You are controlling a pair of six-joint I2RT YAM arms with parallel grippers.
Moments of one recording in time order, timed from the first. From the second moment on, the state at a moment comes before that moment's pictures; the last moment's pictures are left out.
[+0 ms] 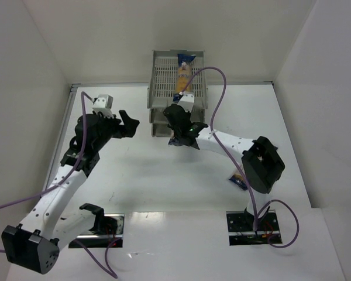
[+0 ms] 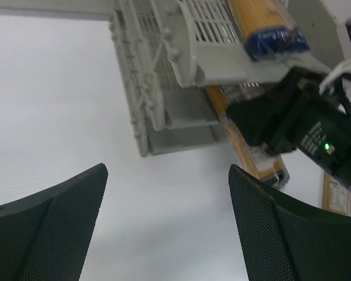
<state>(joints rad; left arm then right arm) -0.25 0.93 0.84 -0.13 0.10 -0.32 0.80 1.79 1.31 -0.09 0.68 0.60</state>
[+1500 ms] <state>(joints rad) -0.61 1.50 0.82 0.26 0.19 -0.16 0.77 1.81 1.33 0.01 0.60 0.63</state>
